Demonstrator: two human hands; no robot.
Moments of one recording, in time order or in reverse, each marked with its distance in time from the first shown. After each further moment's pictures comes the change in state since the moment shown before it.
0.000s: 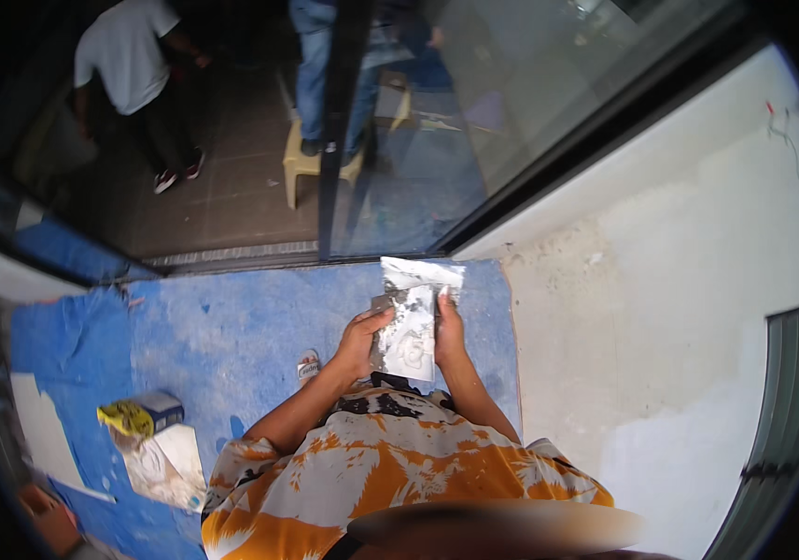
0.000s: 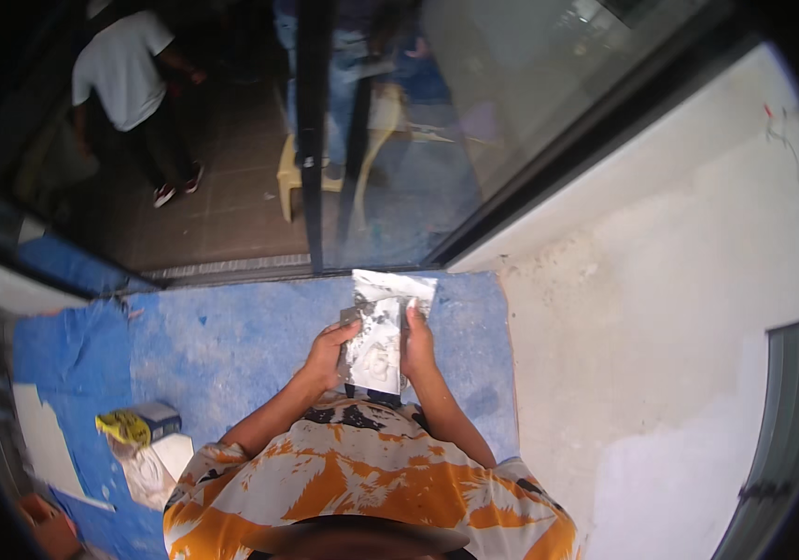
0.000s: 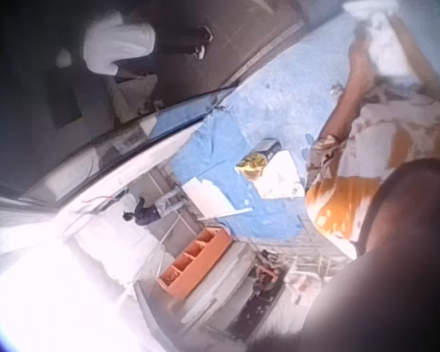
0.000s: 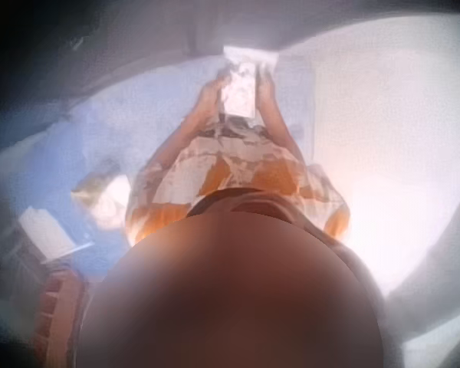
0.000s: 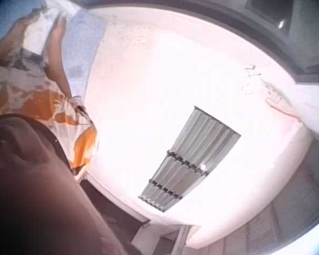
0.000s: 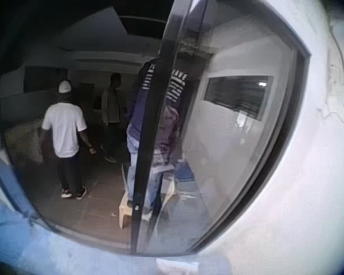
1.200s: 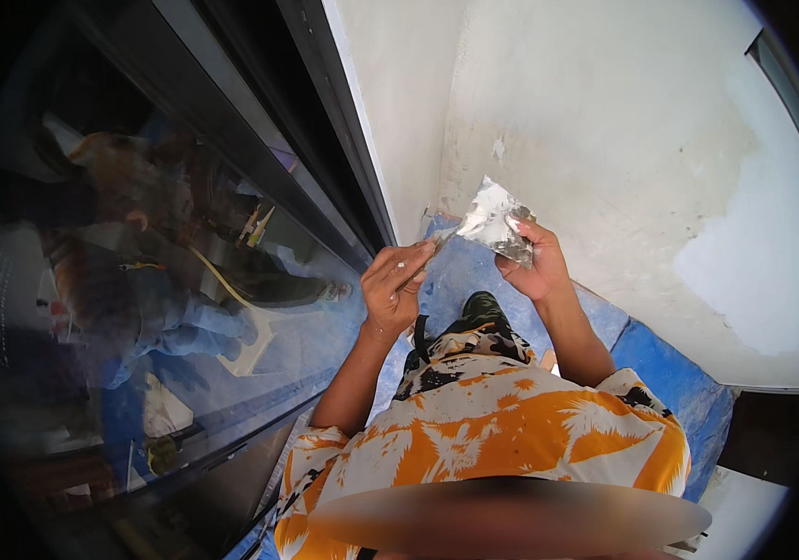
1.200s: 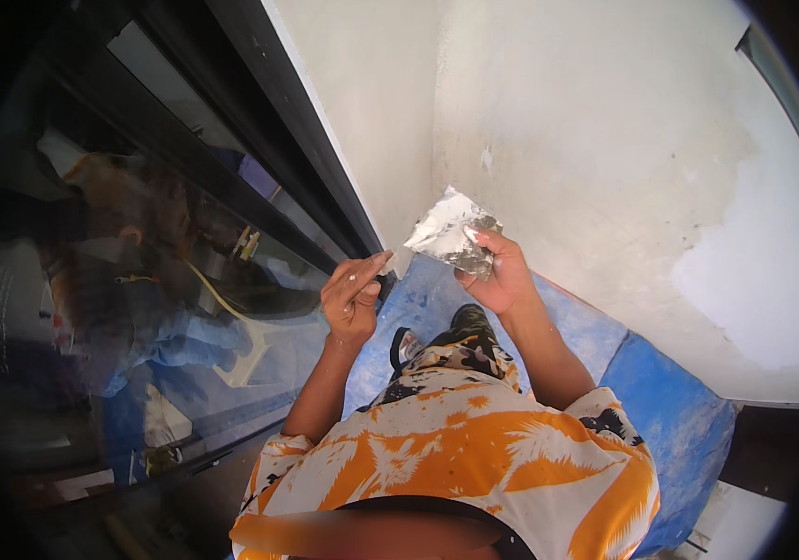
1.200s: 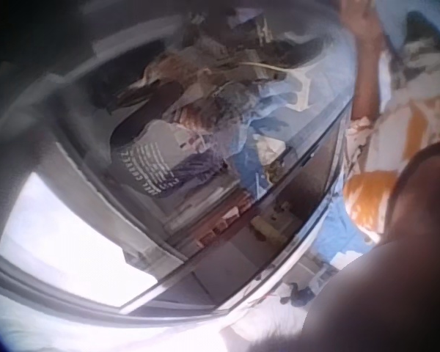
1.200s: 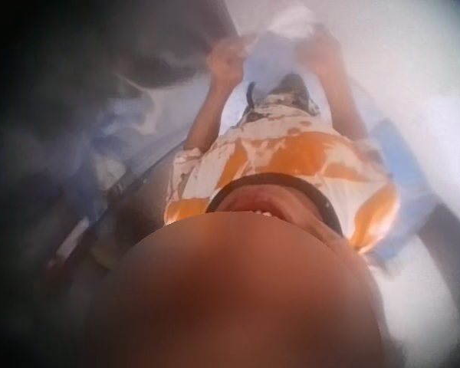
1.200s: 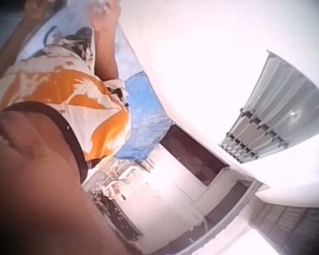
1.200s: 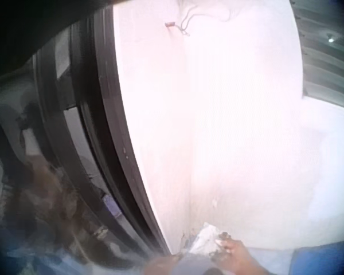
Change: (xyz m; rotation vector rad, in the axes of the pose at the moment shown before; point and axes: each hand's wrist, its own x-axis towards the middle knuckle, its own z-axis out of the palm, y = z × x) left_hand 0.020 -0.004 0.140 1.056 -1.145 1.309; right_hand -0.204 -0.078 -0.059 0.570 -0.203 -0.753
